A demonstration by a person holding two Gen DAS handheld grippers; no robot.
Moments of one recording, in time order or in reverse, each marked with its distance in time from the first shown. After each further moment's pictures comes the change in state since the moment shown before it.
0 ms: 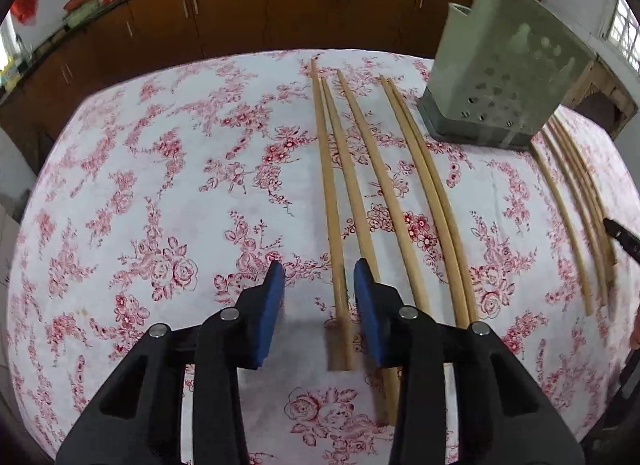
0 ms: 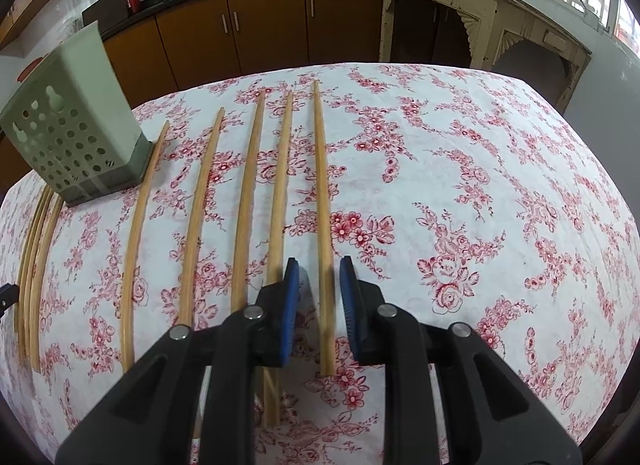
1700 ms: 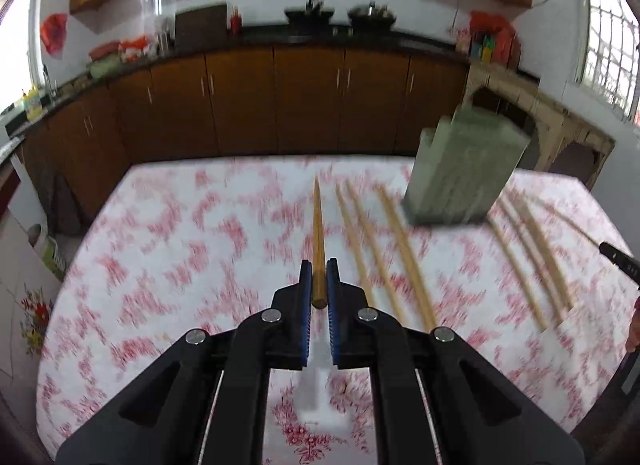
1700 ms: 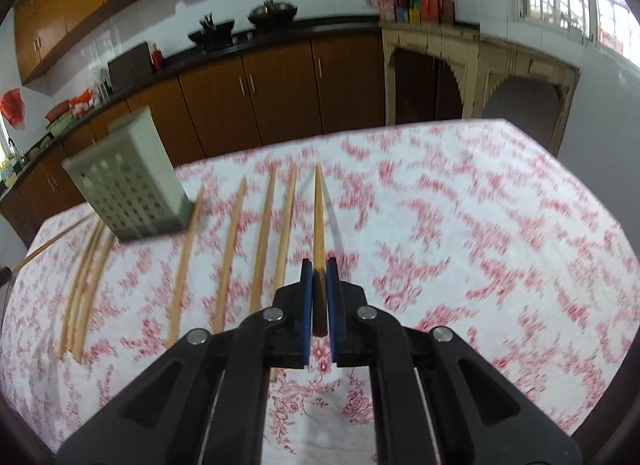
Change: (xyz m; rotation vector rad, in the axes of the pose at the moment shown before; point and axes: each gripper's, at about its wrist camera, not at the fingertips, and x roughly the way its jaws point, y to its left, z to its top) left arm -0.121 0.031 -0.015 -0.031 -0.346 -0.025; right arm -0.087 -0.033 -0.009 0.040 -0.240 0.091
